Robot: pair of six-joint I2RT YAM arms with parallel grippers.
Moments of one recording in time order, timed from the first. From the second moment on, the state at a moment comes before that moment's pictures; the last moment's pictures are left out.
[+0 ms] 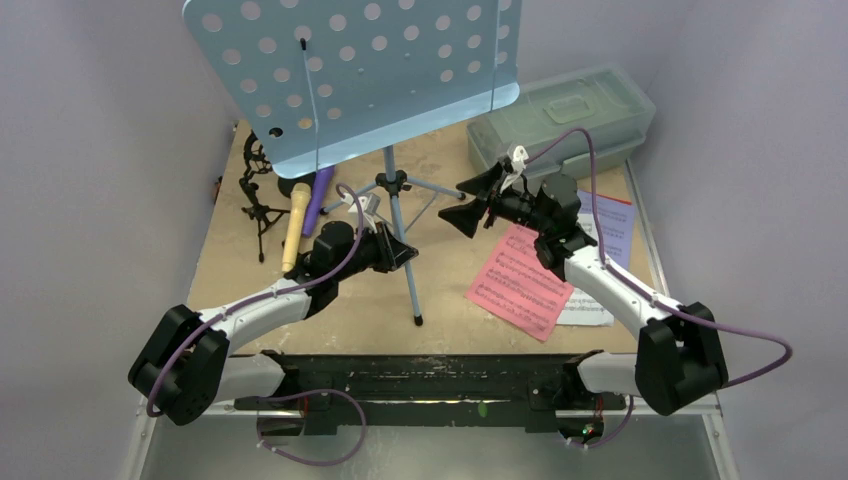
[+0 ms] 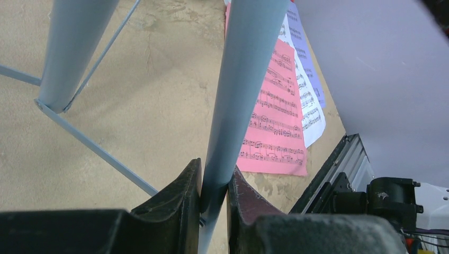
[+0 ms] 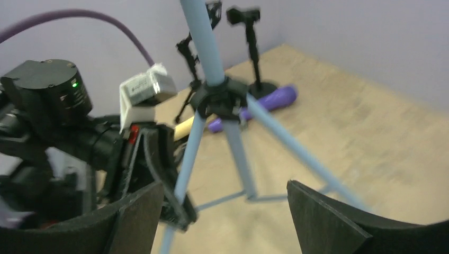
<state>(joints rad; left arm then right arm) -0.59 1.23 0.53 0.41 0.26 -0.69 0.43 1.28 0.87 0.43 -0.68 0.10</state>
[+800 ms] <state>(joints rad) -0.59 1.24 0.53 0.42 0.27 -0.69 0.47 1.67 1.07 0.59 -0.79 1.28</state>
